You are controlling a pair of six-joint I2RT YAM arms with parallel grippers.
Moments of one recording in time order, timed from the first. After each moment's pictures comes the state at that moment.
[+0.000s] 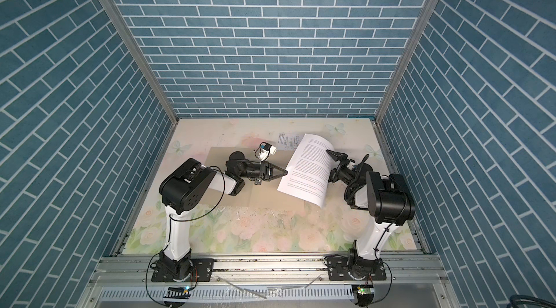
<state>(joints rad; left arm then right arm) -0.53 2.10 0.90 1.30 1.14 -1.25 -0.03 1.80 0.44 1.27 -0.83 1.93</state>
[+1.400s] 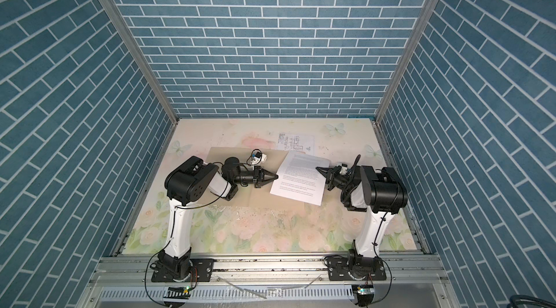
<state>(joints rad) -0.44 2.21 0.83 1.30 1.12 -1.34 0.00 1.93 0.45 1.21 -0.92 1.70</state>
